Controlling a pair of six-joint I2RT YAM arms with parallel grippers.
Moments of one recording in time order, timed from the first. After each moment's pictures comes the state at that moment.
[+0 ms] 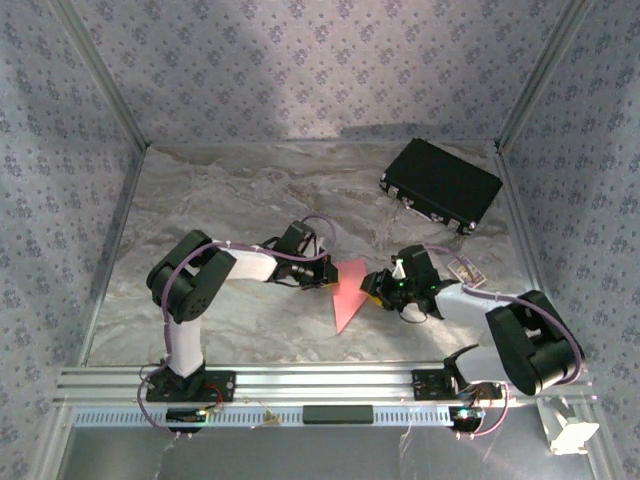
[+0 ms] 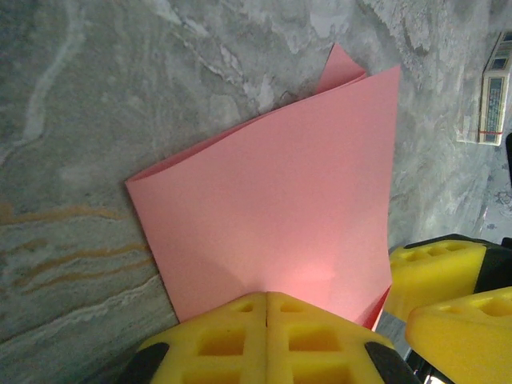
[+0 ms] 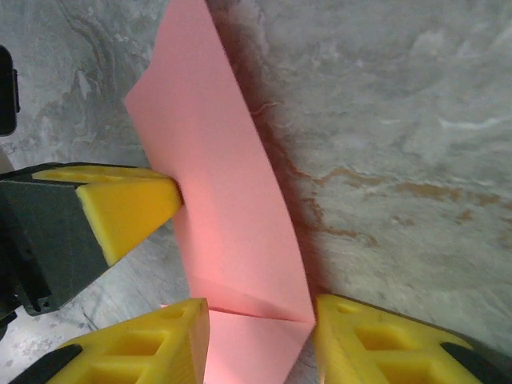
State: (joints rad) left arm -0.73 1.91 0.92 0.10 0.58 -0.86; right arm 0.43 1.34 0.38 0.11 -0.52 1.00
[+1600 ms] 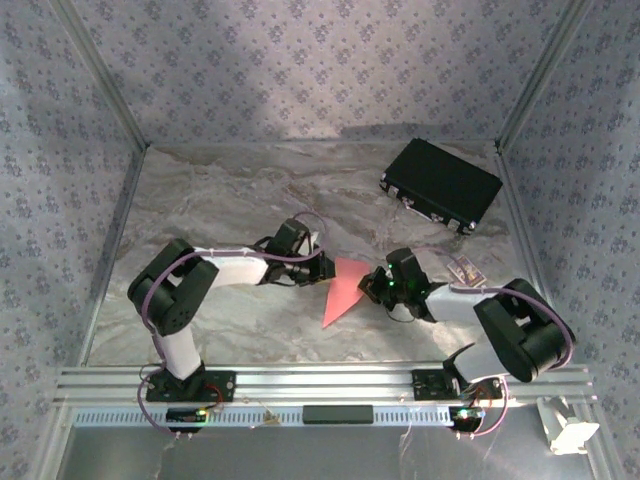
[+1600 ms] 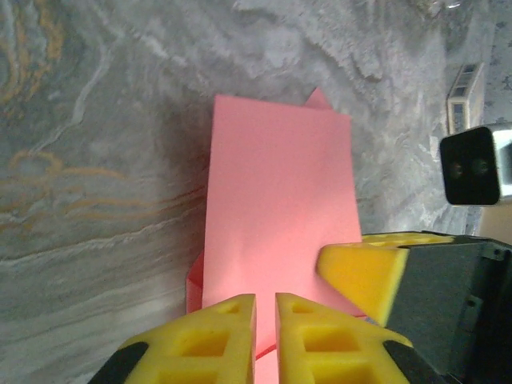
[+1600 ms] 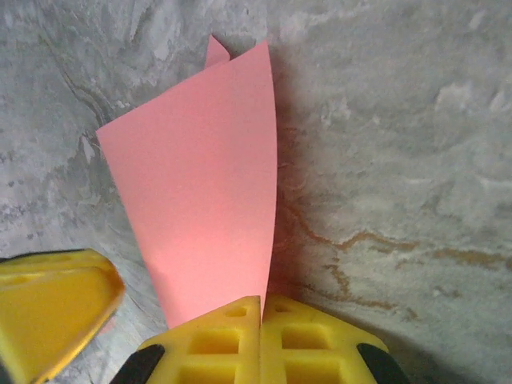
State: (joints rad) left arm -0.73 1.78 0.86 0.09 0.51 -0.89; right arm 0.55 1.40 0.36 0.27 -0.29 1.21
